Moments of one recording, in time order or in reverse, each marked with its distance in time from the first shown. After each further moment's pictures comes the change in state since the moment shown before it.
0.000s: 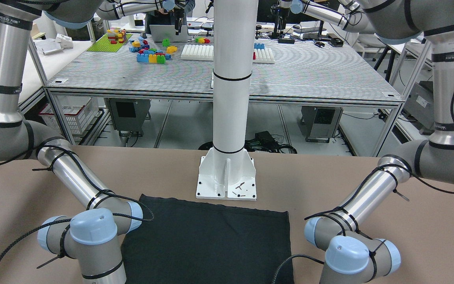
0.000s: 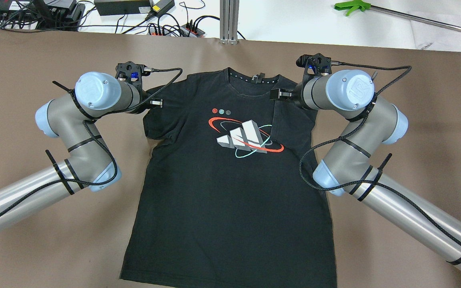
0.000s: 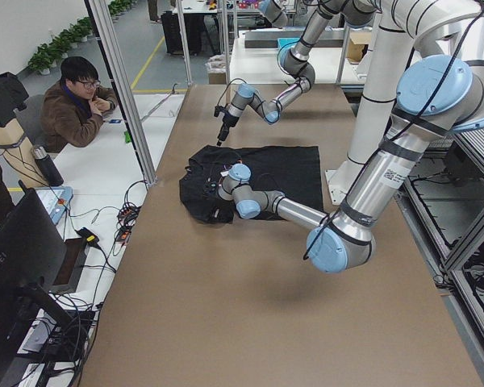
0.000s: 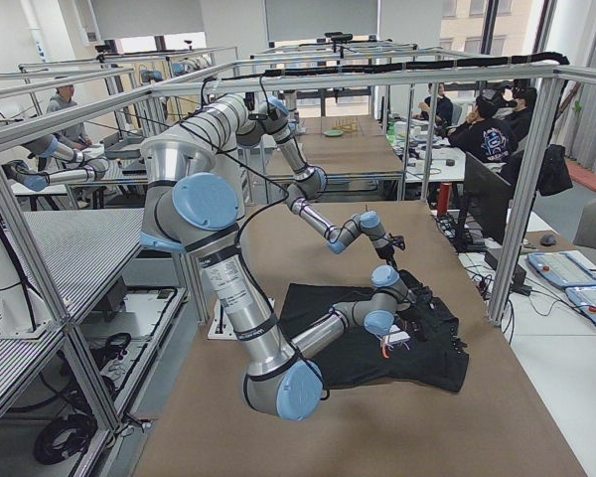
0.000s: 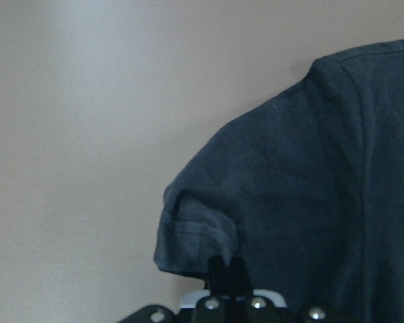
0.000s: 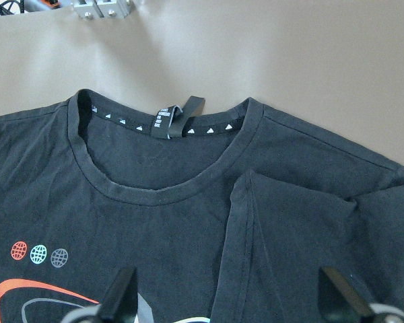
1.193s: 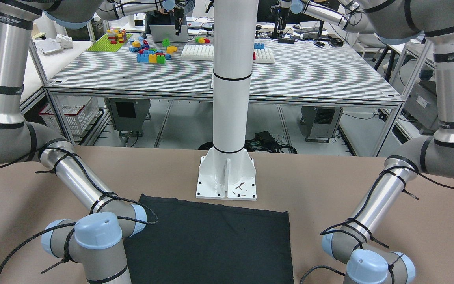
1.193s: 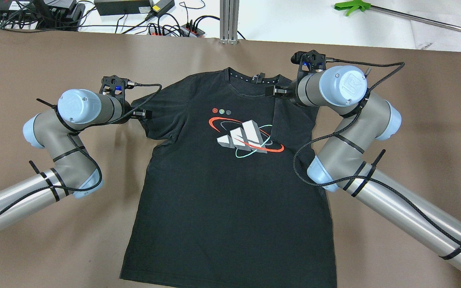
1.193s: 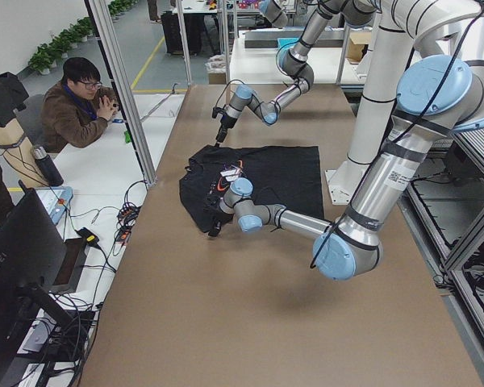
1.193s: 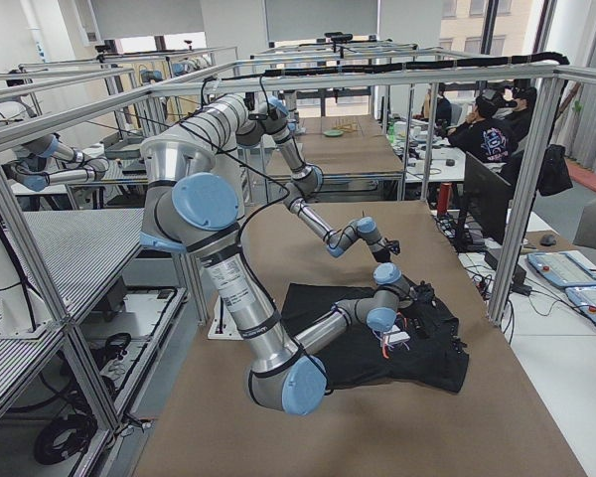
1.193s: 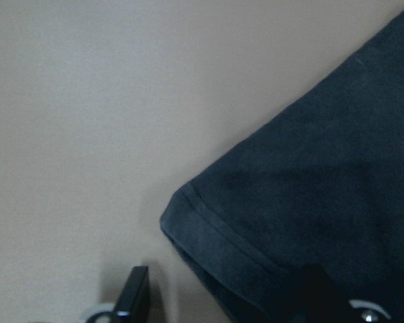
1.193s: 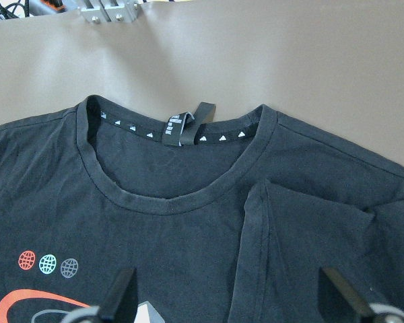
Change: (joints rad) left arm 0.001 0.078 0.116 -0.216 0.005 0.048; right arm 0.000 0.035 -0.034 0.000 0.000 0.000
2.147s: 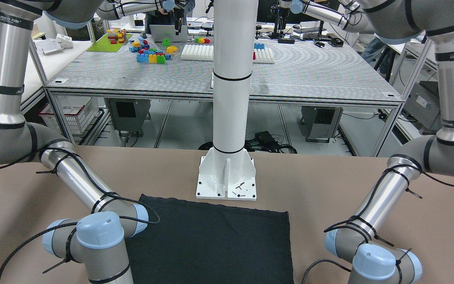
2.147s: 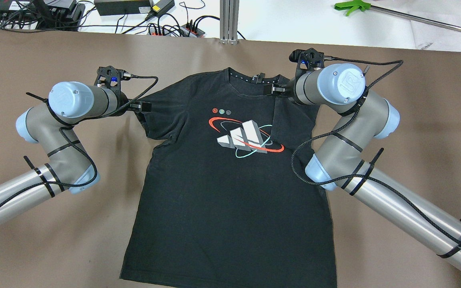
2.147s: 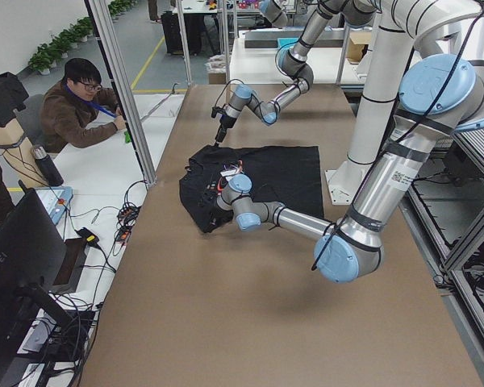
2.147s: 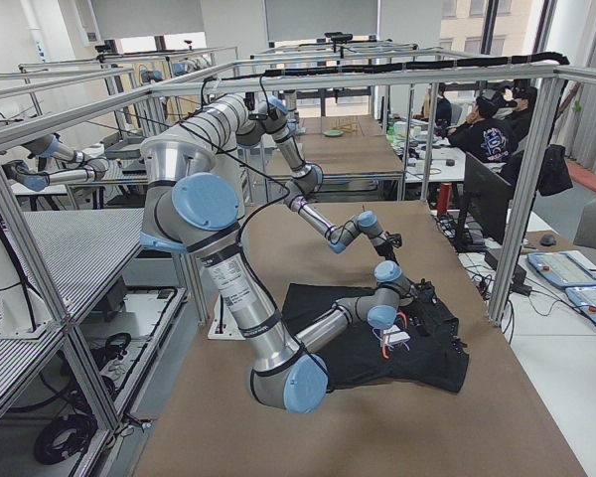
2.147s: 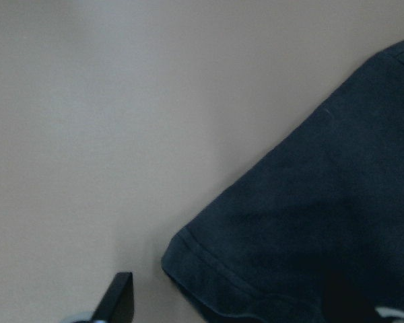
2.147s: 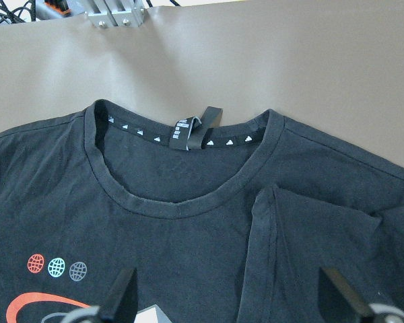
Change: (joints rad) left arm -0.024 0.010 -0.047 -0.008 0.008 0.042; right arm 0.001 0.011 -0.002 -0.005 0.000 0.000
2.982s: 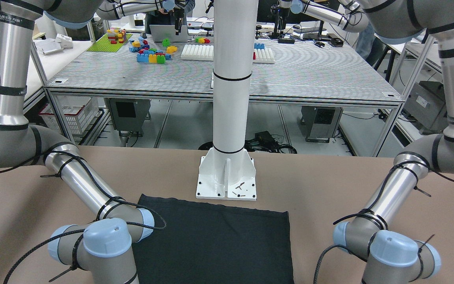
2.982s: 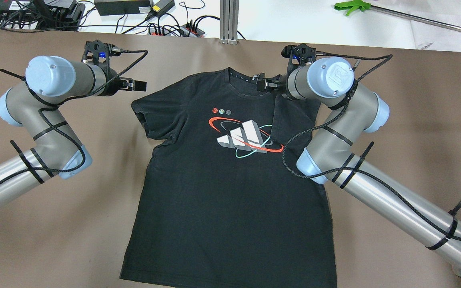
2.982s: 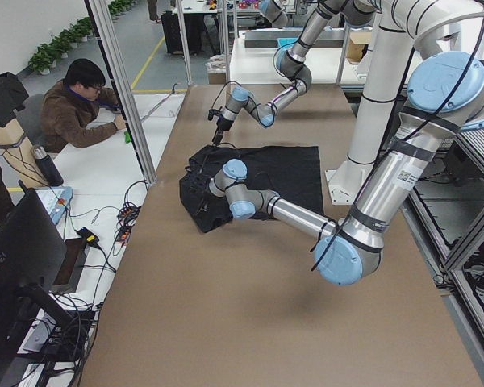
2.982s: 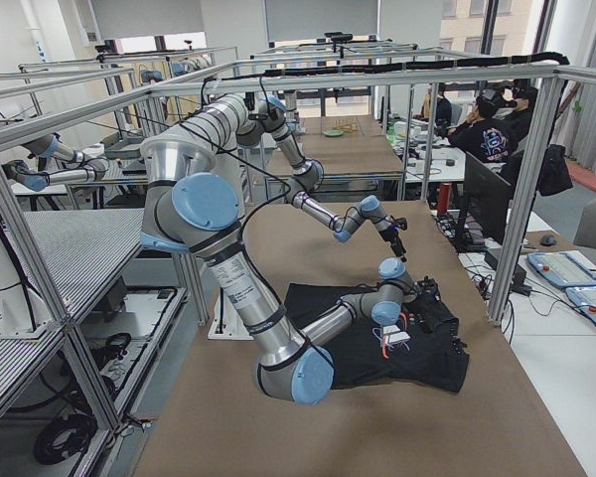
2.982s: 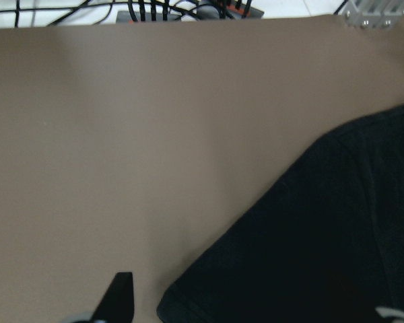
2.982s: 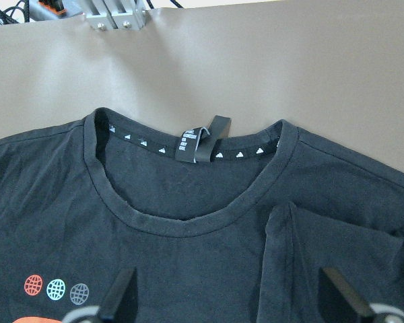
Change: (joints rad) left arm -0.069 0.009 -0.114 0.036 -0.041 0.019; right arm 0.001 0.053 -0.058 -0.002 0.000 -0.001
